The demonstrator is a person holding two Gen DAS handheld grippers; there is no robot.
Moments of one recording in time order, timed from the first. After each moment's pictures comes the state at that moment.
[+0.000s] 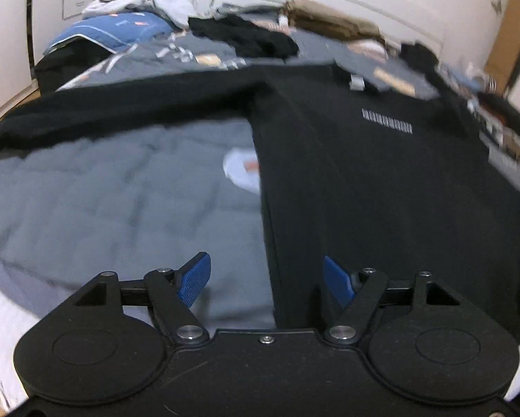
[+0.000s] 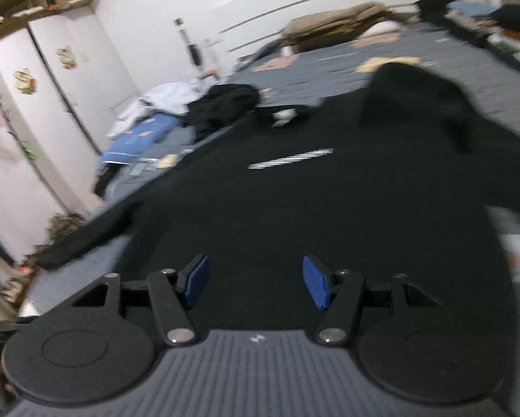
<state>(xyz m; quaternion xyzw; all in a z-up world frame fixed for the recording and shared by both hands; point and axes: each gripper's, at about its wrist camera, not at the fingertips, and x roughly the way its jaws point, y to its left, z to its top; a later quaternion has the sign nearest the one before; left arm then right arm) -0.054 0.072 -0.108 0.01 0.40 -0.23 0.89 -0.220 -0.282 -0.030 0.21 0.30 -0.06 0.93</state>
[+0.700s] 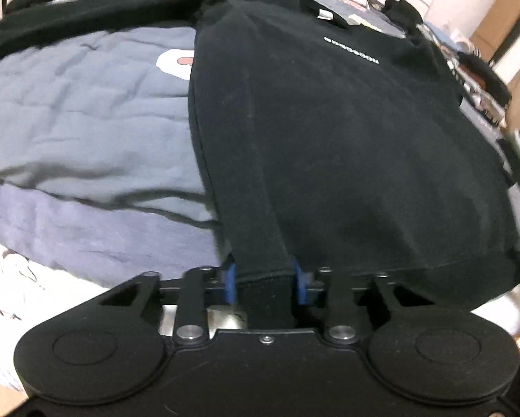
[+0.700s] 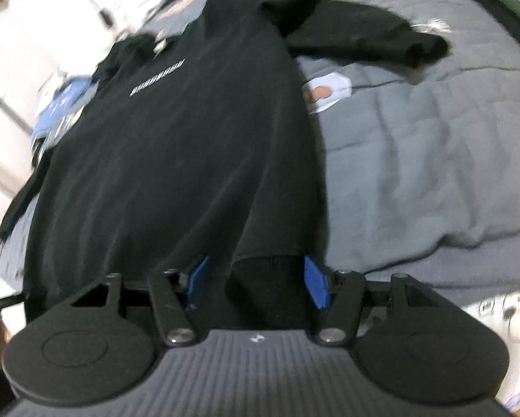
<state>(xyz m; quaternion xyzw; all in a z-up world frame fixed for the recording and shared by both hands) -0.097 0.042 -0.136 -0.03 0.48 -0.27 0.83 -0.339 -0.336 -0.097 0.30 0.41 -0.12 0.85</state>
